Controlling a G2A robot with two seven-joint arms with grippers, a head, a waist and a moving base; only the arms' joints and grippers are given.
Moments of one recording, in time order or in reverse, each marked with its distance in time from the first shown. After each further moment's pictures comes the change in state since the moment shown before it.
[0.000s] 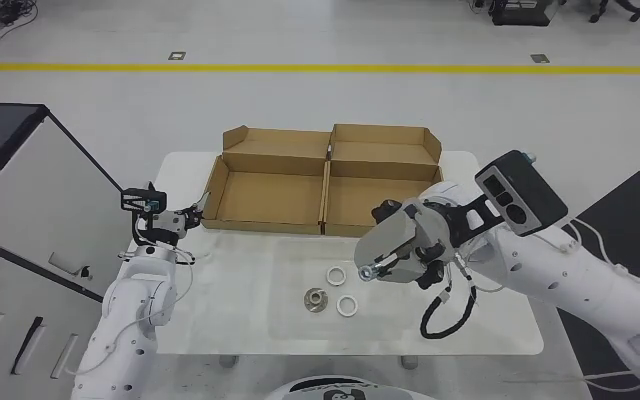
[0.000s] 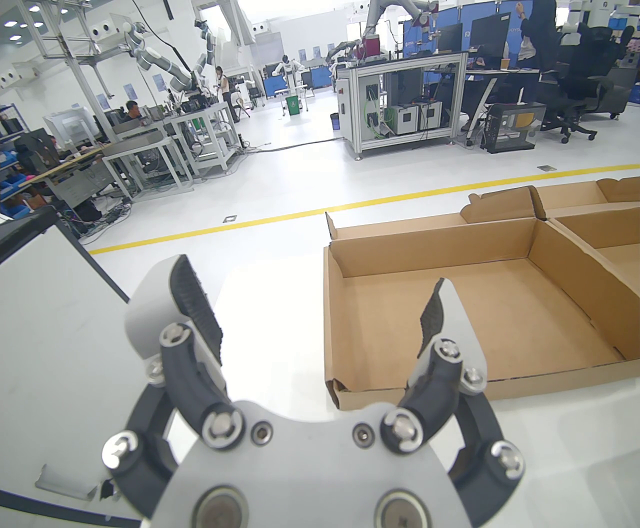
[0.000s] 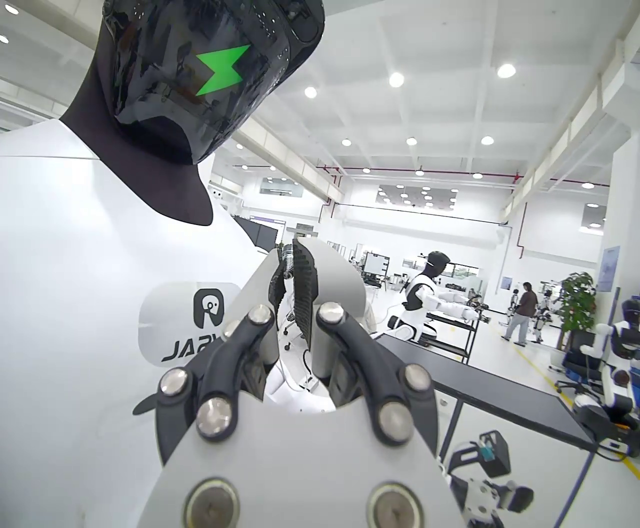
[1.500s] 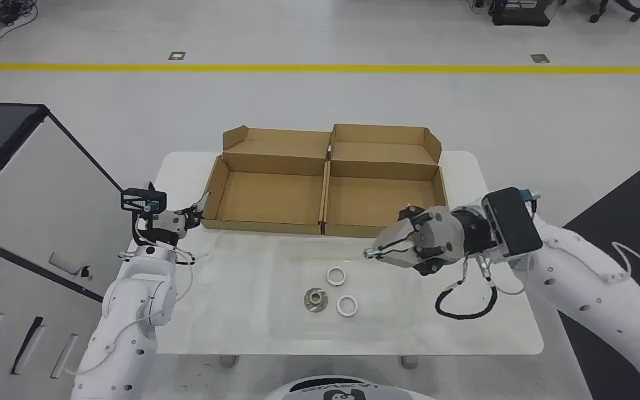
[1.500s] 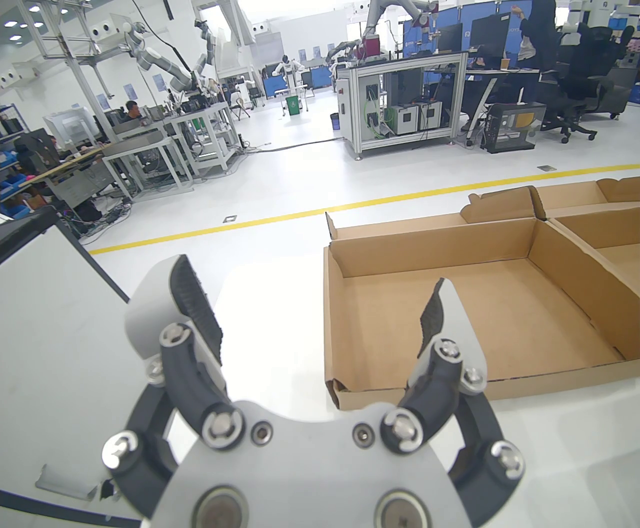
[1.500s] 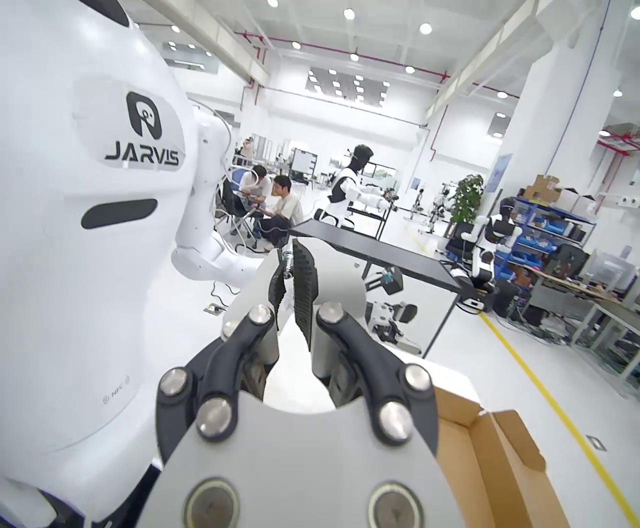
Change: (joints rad) left arm 0.000 0.000 0.000 0.000 0.000 0.000 0.000; right arm -0.303 0.157 0.280 0.056 -0.242 0.000 0.126
